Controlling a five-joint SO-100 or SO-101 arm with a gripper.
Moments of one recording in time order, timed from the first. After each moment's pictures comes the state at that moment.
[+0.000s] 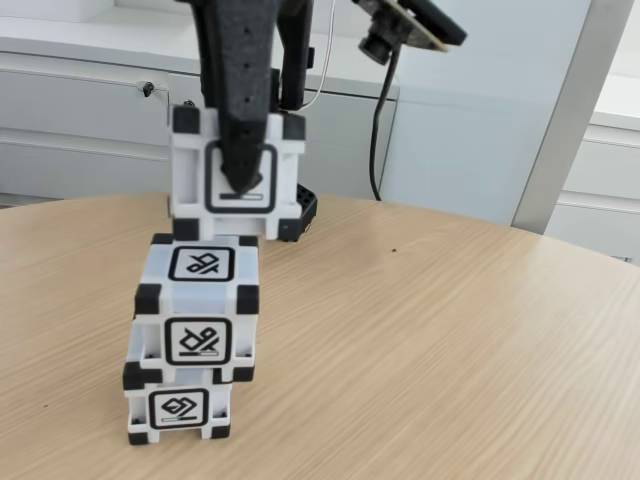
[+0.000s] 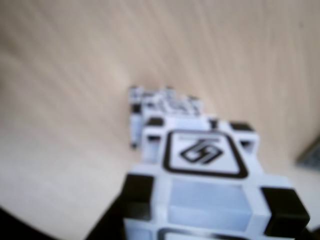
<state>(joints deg) 20.9 117.5 90.4 100.8 -17.7</state>
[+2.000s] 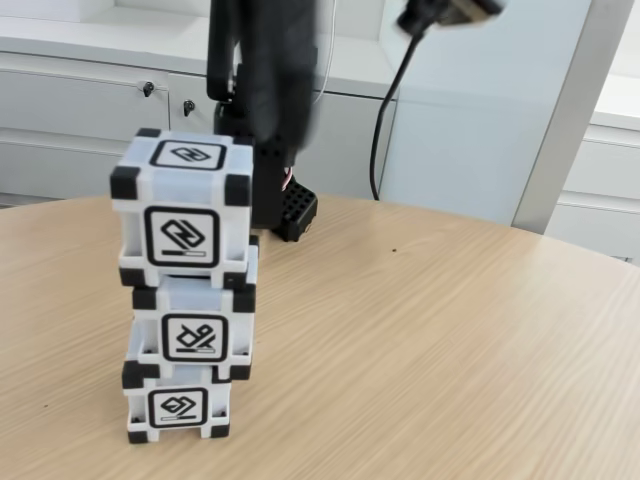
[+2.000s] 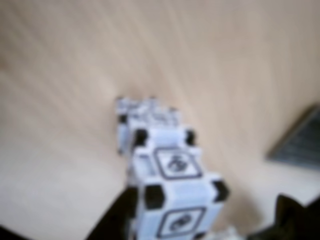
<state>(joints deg) 14.4 124.5 90.3 101.2 -12.9</state>
